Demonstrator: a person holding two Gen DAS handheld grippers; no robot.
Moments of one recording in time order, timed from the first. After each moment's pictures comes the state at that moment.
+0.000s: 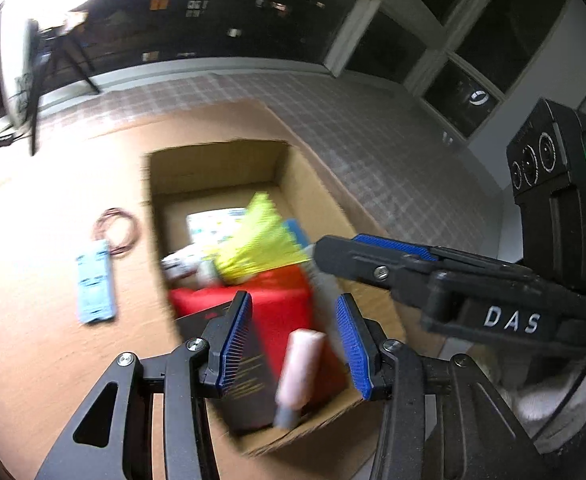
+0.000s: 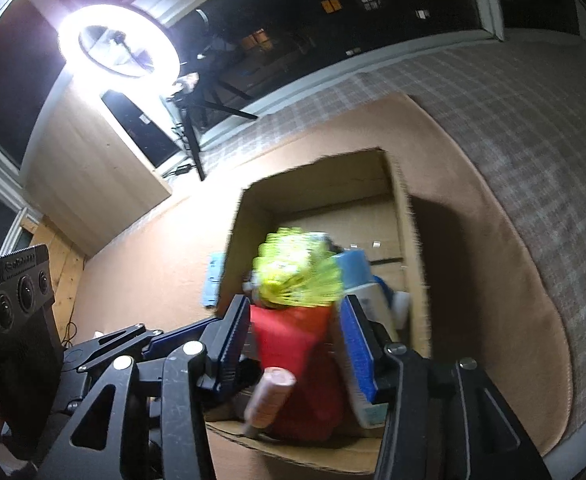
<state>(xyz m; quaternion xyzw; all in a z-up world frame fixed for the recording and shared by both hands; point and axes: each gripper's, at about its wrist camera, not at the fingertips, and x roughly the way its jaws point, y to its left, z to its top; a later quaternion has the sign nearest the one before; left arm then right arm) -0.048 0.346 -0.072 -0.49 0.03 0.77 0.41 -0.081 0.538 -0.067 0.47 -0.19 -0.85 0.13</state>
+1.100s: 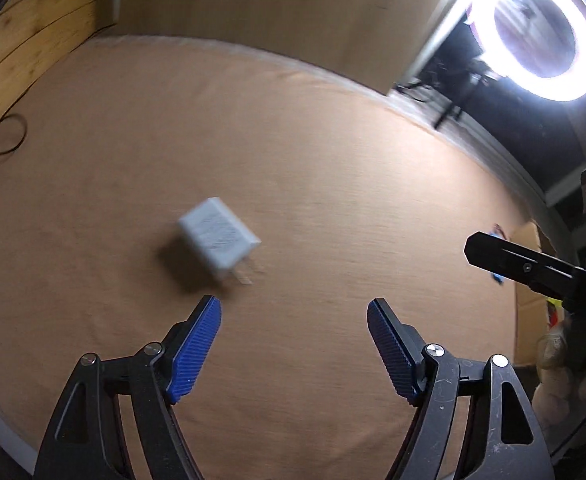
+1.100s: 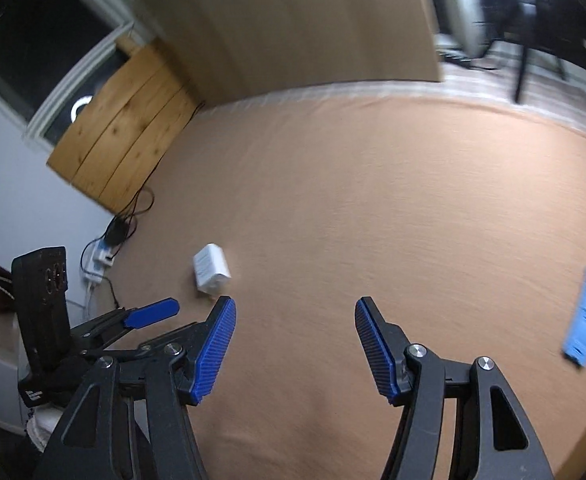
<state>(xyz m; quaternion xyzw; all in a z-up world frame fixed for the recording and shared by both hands) -0.090 -0.095 -0.139 -0.53 -0.14 0.83 0.07 -0.118 0.146 -0.100 0.54 -0.02 -0.75 0.38</state>
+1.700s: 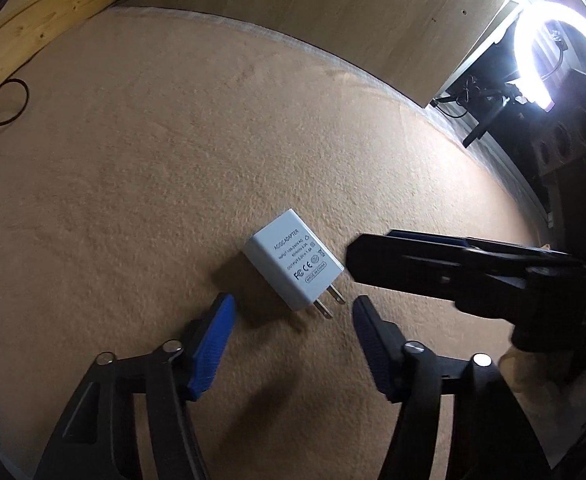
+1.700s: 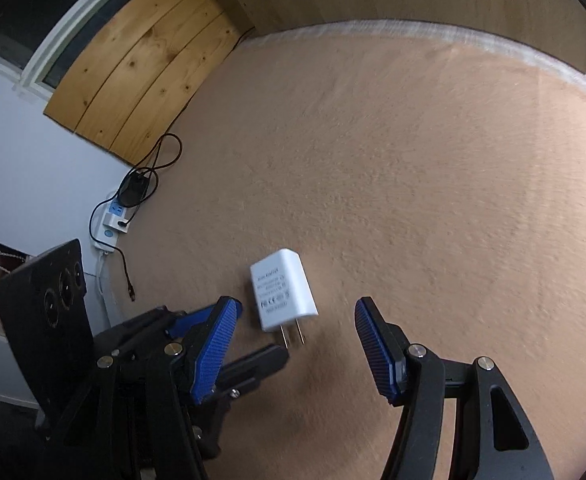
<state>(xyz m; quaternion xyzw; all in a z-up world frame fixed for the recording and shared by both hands) -0.110 -0.147 -0.178 -0.53 -0.18 0.82 0.07 -0.136 0.019 -0.146 0.61 0.01 -0.66 0.44</state>
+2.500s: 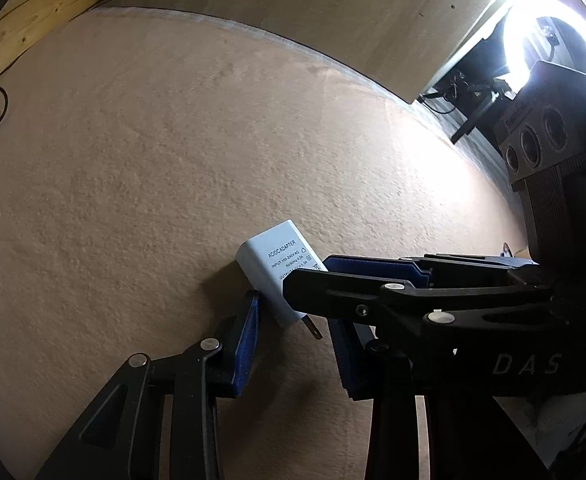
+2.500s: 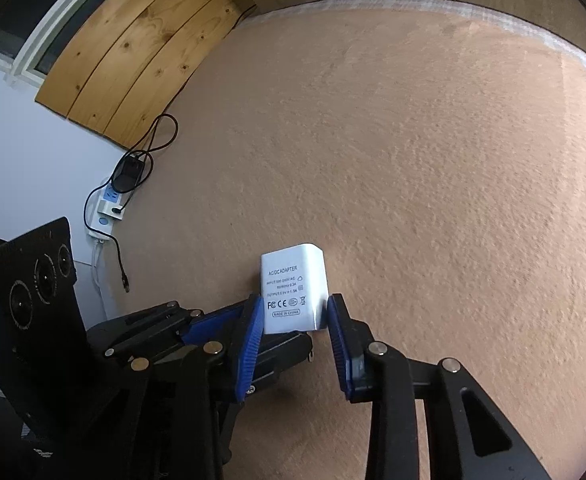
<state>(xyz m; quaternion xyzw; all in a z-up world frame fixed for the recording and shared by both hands) -0.116 -0.138 -0.176 -0.53 -0.18 0.82 0.10 -0.130 0.015 -0.157 0.62 0.03 -0.65 0.44</state>
